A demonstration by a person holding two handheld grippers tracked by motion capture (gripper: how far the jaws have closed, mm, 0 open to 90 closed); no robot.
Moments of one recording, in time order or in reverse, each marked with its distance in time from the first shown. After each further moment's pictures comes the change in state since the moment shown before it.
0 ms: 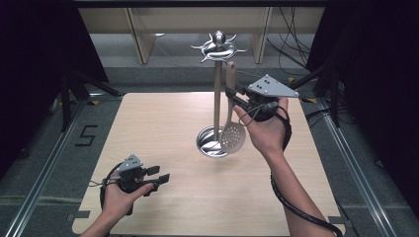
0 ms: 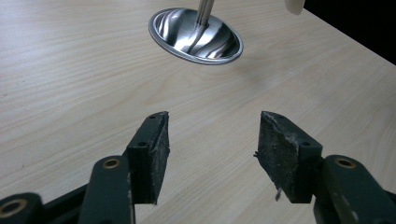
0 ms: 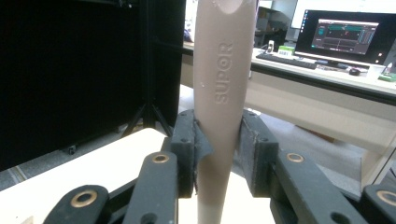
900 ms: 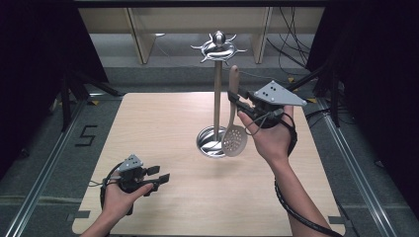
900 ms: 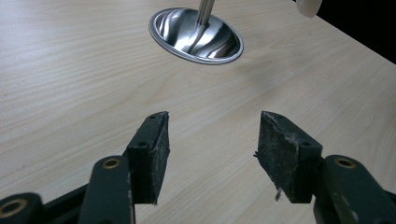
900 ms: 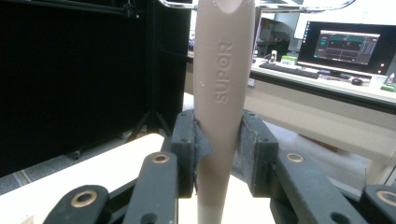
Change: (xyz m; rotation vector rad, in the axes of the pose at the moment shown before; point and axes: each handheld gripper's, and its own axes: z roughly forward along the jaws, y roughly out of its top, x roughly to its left) left arm 0.000 0.000 0.000 0.001 0.002 0.003; right arm 0.004 -0.004 -0.017 -0.034 0.024 0.006
